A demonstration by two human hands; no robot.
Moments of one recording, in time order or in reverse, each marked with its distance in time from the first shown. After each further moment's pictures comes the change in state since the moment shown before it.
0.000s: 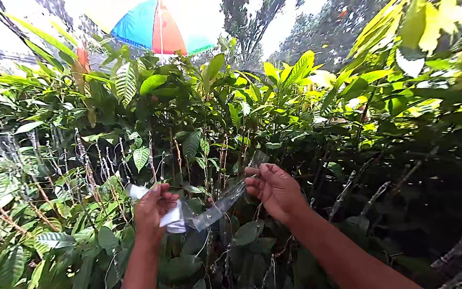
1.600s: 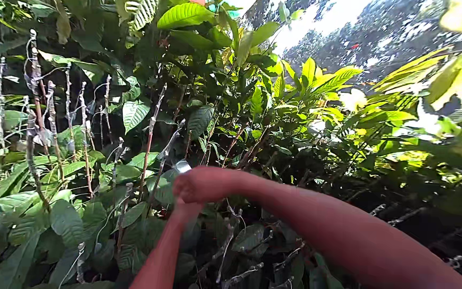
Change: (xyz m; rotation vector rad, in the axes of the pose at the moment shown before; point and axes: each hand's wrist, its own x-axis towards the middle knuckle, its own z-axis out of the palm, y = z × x) left_hand 0.048 -0.170 -0.013 0.294 -0.333 0.040; right_hand 0.102 0.110 0.160 -1.768 -1.263 0.081
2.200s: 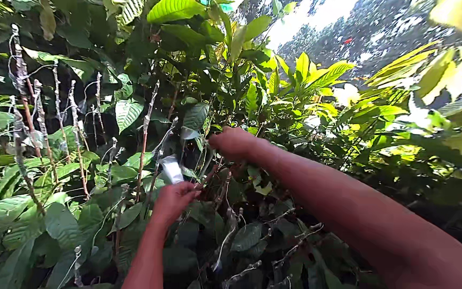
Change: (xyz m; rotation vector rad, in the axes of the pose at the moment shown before) left_hand -0.006 0.052 -0.043 0.319 -0.092 -0.156; right_hand -0.012 0.071 -0.037 -0.448 0.194 0.166
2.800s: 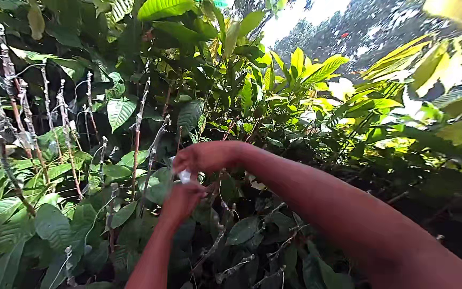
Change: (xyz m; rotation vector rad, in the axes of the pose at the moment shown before) left_hand -0.005 0.007 0.030 -0.009 0.044 0.098; right_hand -0.005 -0.046 -0.001 0.452 -0.168 -0.143
